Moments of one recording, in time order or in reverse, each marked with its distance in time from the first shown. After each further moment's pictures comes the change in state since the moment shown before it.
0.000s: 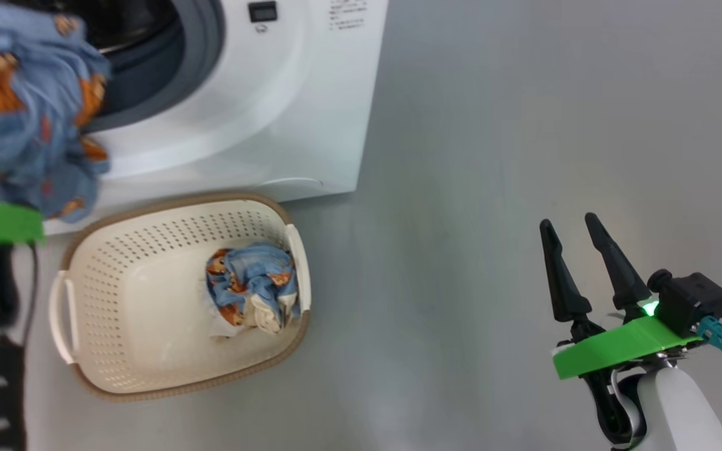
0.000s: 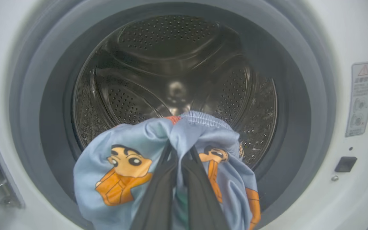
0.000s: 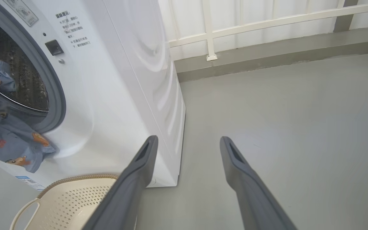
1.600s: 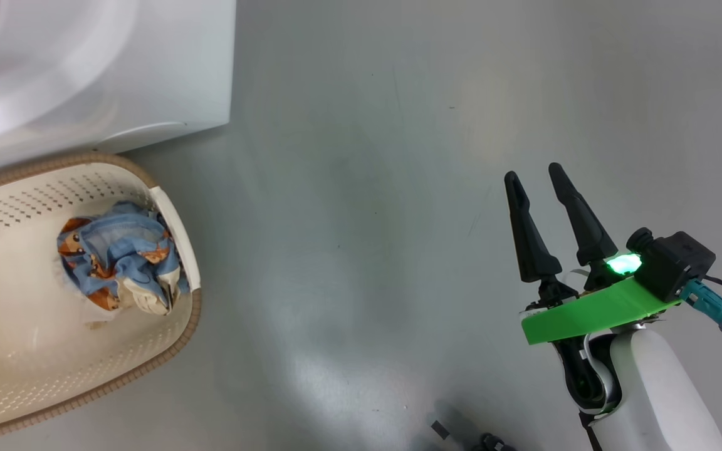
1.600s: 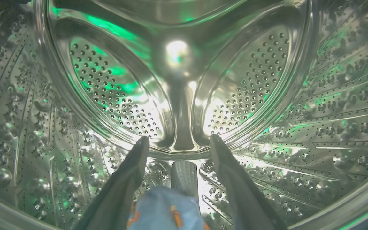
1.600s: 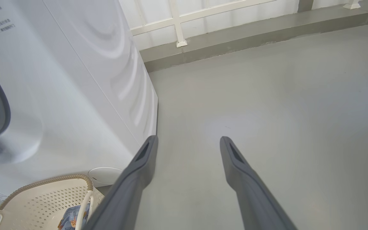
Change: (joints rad) left arm -0.653 0.236 -0.076 0.553 -0.065 0.000 -0.001; right arm -0.108 0.039 0.083 -0.040 0.091 0.000 0.000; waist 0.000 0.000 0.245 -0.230
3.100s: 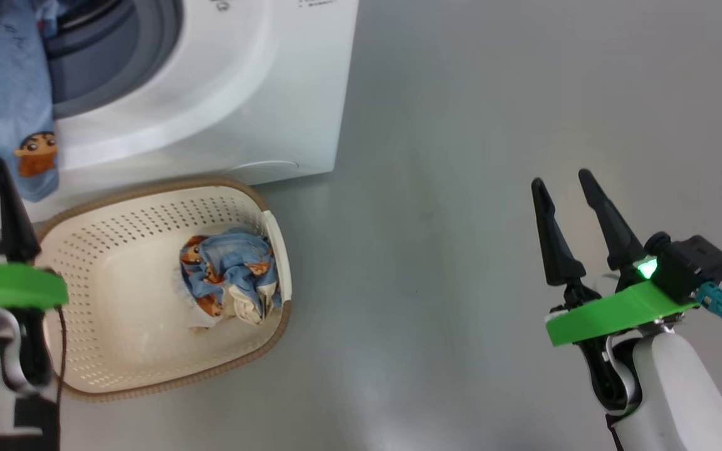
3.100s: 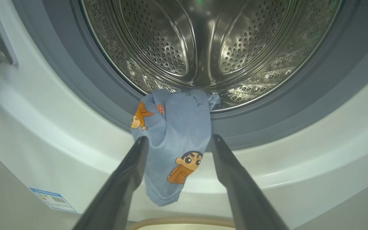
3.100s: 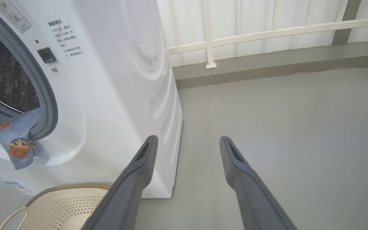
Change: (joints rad) left arm 0.703 -0.313 0.198 -0.375 0.101 0.000 0.000; right arm -0.001 -0.035 -0.057 0.029 -0.097 0.000 0.000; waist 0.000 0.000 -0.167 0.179
